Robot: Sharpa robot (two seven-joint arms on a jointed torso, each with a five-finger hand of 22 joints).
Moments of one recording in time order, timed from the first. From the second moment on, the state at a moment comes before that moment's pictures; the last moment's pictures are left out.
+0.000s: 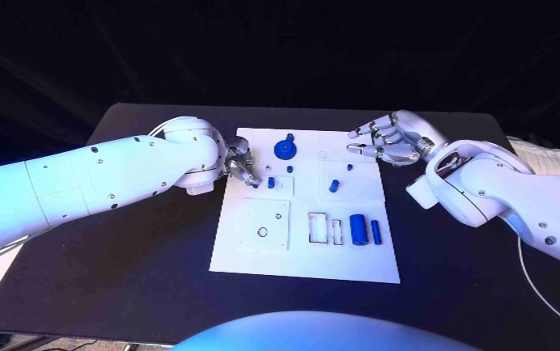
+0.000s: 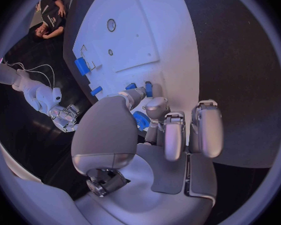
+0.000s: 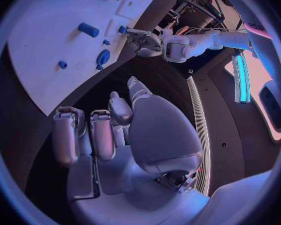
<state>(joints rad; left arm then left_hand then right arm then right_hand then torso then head) 1.20 -0.78 -0.02 1.48 -1.20 0.15 -0.58 1.22 -0.16 0.61 0.19 0.11 0.94 0.05 0.59 0.62 1.33 -0.03 1.10 1.01 1.47 -0.08 1.57 1.31 0.04 1.47 0.03 1.42 1.31 1.05 -0.92 0.13 1.64 -0.98 -0.34 -0.02 1.36 -0.04 0.06 0.18 0.21 0.98 0.15 0.07 0.07 1.36 0.06 1.09 1.22 1.47 0.00 1.46 1.31 0.03 1.42 0.10 1.46 1.31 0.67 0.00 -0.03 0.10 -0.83</state>
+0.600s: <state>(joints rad) 1.20 -0.78 -0.02 1.48 -1.20 0.17 -0.57 1.22 -0.16 0.61 0.18 0.11 0.95 0.04 0.59 0.61 1.34 -0.03 1.11 1.02 1.47 -0.08 1.57 1.31 0.04 1.47 0.03 1.42 1.31 1.05 -0.92 0.13 1.64 -0.98 -0.34 -0.02 1.36 -0.04 0.06 0.18 0.21 0.98 0.15 0.07 0.07 1.36 0.06 1.09 1.22 1.47 0.00 1.46 1.31 0.03 1.42 0.10 1.46 1.31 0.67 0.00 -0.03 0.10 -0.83</state>
